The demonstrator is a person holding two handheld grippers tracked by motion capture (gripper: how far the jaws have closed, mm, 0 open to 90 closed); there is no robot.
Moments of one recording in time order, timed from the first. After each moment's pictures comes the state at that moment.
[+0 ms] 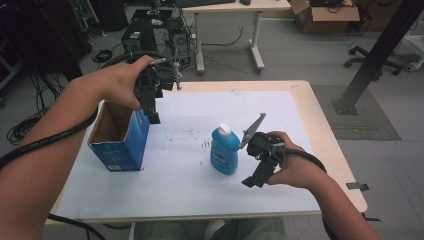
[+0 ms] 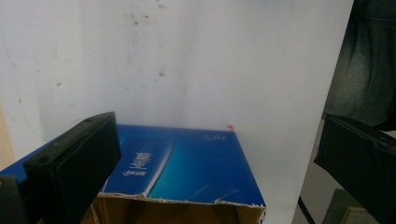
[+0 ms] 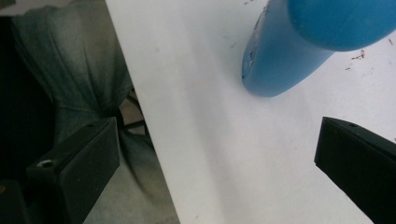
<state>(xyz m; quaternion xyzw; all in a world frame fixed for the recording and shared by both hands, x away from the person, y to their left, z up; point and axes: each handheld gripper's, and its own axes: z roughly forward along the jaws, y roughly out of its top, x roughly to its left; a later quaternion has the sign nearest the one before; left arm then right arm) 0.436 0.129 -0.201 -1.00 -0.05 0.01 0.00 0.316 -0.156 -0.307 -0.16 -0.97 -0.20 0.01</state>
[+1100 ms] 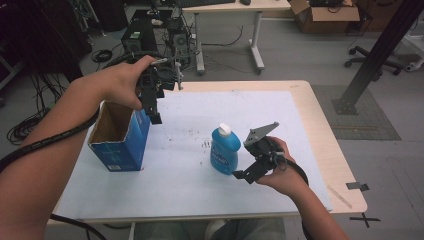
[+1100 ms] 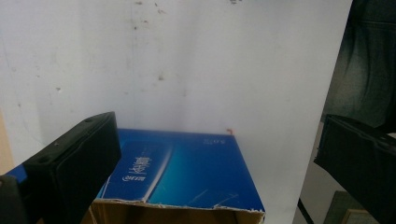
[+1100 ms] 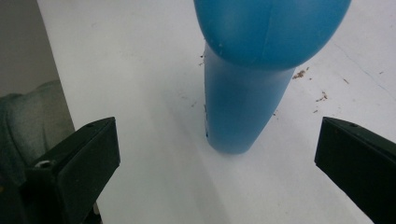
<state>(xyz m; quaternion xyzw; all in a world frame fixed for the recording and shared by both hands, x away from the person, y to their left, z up) 0.437 0.127 -0.202 -1.00 -0.05 0.02 0.00 0.325 -0.166 -0.353 -0.23 -0.91 -0.35 -0.05</state>
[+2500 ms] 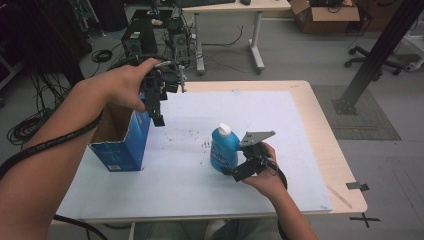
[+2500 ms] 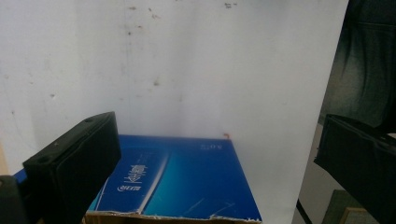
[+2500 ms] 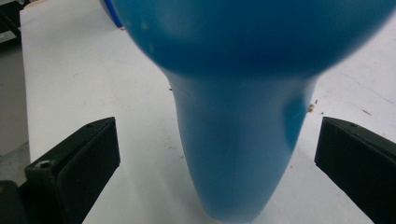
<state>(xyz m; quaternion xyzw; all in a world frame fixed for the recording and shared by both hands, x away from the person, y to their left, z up) 0.434 0.119 -0.206 -1.00 -0.05 0.02 0.00 0.337 -0.151 -0.401 -0.25 -0.85 -0.45 -0.07</state>
